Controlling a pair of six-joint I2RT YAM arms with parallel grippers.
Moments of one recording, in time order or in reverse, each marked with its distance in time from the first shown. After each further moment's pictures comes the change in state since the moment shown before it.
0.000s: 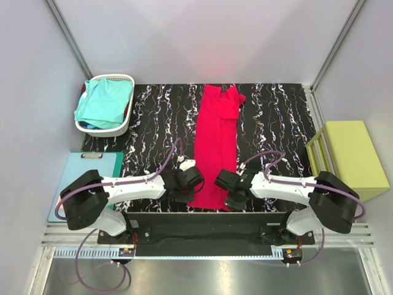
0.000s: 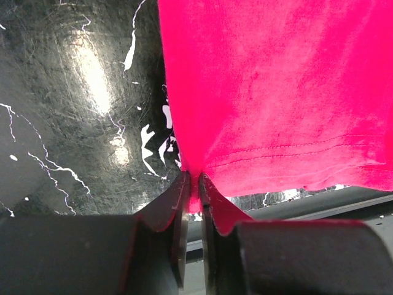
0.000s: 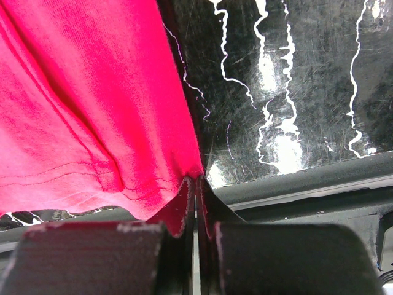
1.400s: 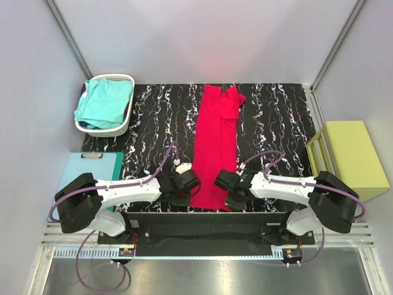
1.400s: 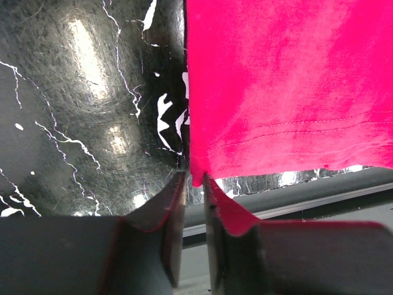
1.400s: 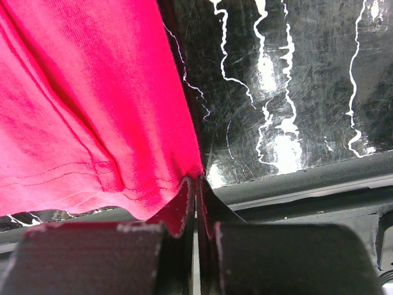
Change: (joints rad) left arm -0.011 -0.058 -0.048 -0.040 0.025 -0.039; right arm 0.003 0.000 0.004 -0.004 0.005 0.003
